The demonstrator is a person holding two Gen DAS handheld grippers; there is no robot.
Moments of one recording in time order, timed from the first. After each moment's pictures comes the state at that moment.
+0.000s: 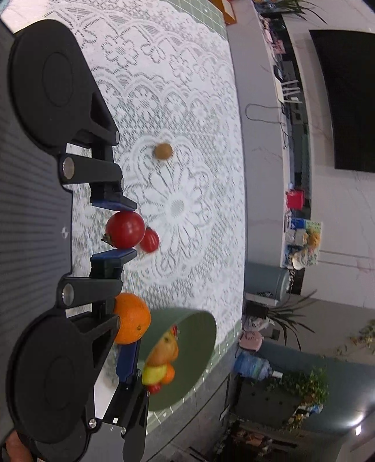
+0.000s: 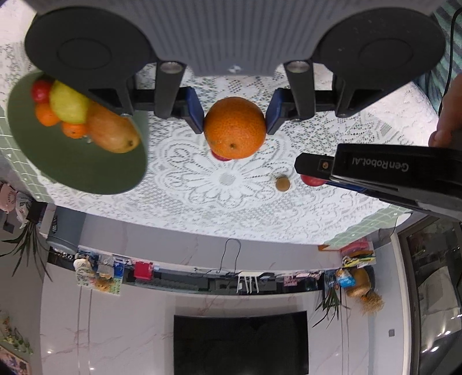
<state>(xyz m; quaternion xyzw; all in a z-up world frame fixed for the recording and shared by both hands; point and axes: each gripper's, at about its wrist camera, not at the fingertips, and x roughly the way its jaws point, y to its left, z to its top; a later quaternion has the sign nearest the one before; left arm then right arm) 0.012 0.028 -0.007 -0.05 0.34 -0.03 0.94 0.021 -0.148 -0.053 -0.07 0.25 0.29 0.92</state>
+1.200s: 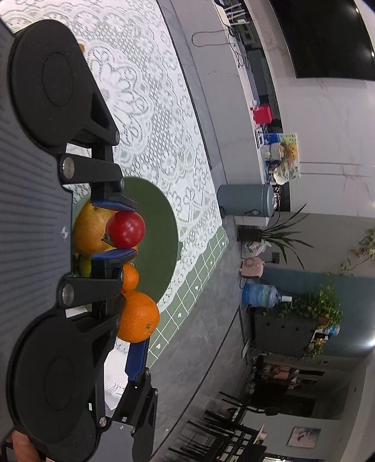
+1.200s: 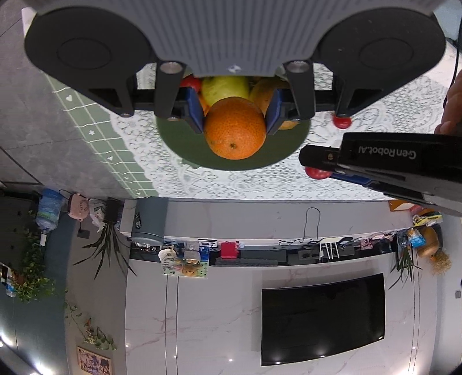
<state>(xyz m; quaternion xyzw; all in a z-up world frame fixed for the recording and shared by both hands) 0.077 -0.099 0.026 0.03 0.30 -0.17 0.94 0.033 -0.269 -0.011 -0.04 0.21 0.15 0.96</state>
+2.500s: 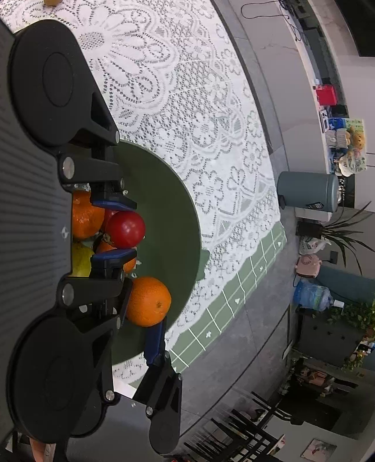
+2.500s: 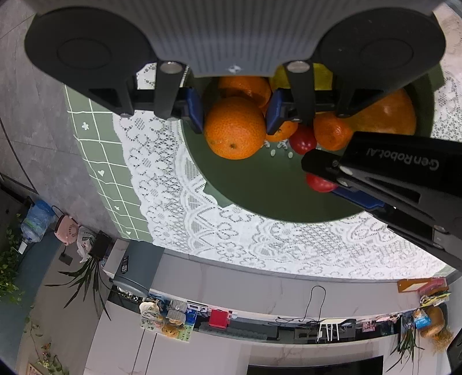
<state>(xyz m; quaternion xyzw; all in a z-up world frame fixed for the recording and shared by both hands) 0.197 -0.122 -0.030 0.00 0.44 -0.19 0.88 0.179 -0.272 -0.055 -0.14 0.35 0.16 0.91</state>
